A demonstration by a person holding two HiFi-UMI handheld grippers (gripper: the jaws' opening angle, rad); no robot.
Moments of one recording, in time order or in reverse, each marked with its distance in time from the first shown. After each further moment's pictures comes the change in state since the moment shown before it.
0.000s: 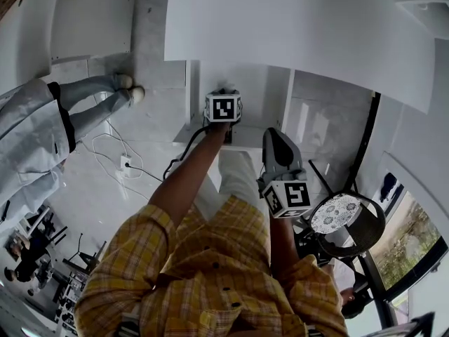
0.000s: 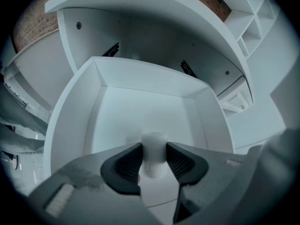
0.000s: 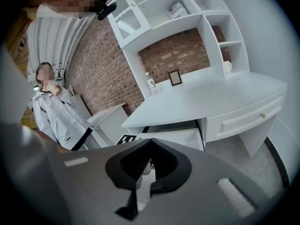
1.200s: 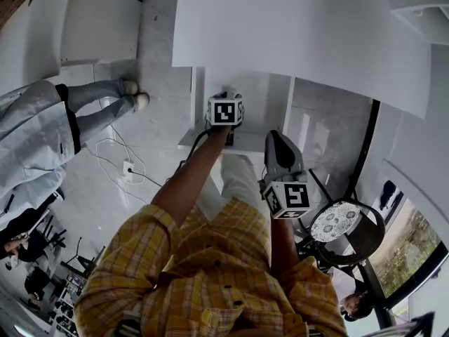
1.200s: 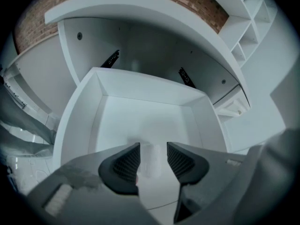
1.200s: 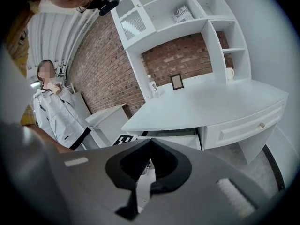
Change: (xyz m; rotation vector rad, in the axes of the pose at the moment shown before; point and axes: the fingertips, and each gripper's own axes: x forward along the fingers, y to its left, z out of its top) left arm -0.006 0.004 0.019 -0.001 -0.050 -0.011; right arm 0.004 0.002 0.012 -0.052 -0.009 -0.011
